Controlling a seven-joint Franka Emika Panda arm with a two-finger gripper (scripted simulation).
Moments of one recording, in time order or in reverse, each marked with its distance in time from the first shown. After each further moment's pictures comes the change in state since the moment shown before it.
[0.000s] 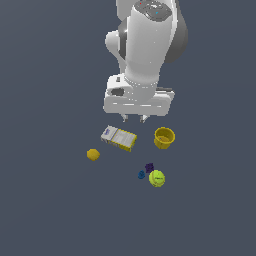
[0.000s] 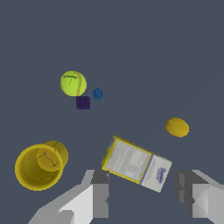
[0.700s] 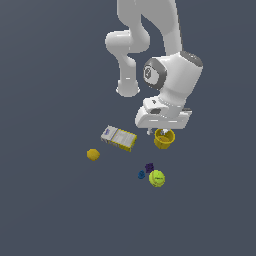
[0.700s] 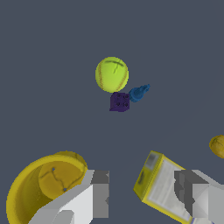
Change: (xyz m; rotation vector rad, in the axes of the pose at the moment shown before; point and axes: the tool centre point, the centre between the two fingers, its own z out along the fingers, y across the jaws) arm -0.015 -0.104 0.089 -0.113 0.126 -0.121
